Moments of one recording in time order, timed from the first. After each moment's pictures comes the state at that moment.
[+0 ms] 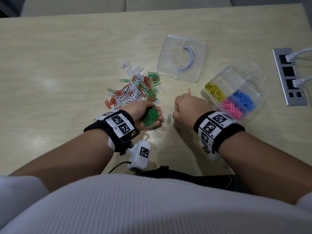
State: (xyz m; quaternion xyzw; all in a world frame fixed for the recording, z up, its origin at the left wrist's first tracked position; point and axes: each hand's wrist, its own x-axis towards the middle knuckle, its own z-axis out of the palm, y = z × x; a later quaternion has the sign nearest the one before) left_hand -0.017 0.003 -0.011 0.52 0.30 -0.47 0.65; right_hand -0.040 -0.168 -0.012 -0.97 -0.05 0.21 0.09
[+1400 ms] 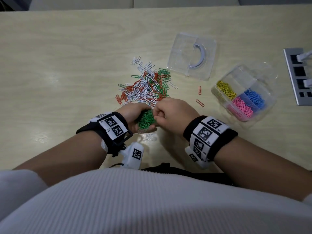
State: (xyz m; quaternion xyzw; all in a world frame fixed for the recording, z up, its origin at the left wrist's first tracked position) left_hand -0.027 0.052 -0.014 0.55 0.30 -0.48 0.62; right_hand -0.057 -0.099 0.010 -0.94 -0.14 0.20 0.25
